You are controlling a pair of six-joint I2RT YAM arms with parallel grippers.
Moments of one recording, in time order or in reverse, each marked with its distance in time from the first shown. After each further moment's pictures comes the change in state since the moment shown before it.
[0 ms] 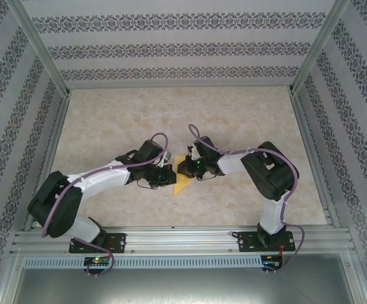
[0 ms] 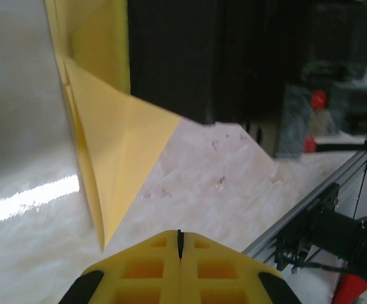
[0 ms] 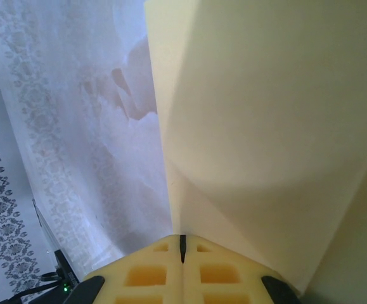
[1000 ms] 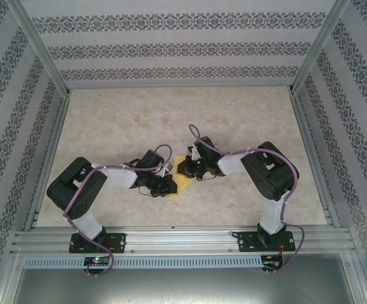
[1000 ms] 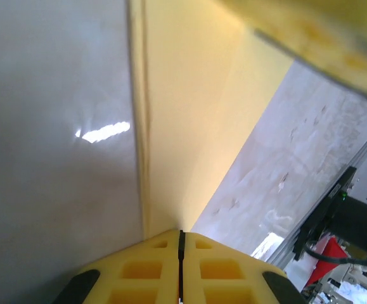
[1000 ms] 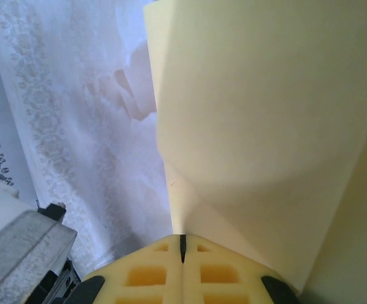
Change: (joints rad) left arm 0.018 0.179 -0.143 0.225 0.156 -0.011; right arm -0.008 0.000 -0.011 0.023 -0.002 0.007
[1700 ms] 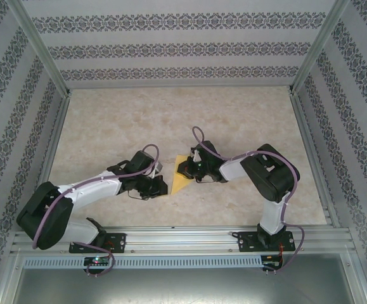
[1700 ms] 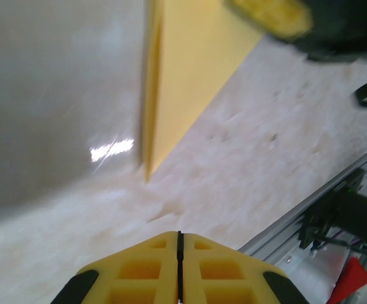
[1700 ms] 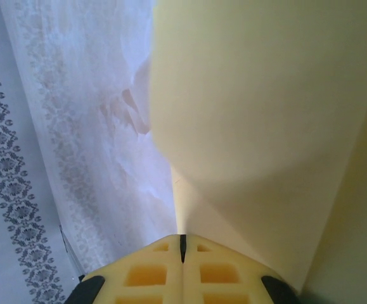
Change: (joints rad) left arm -0.006 -0.315 -0.008 -0.263 -0.153 -0.005; right arm 0.027 -0.017 -0.105 0.214 0.072 0.159
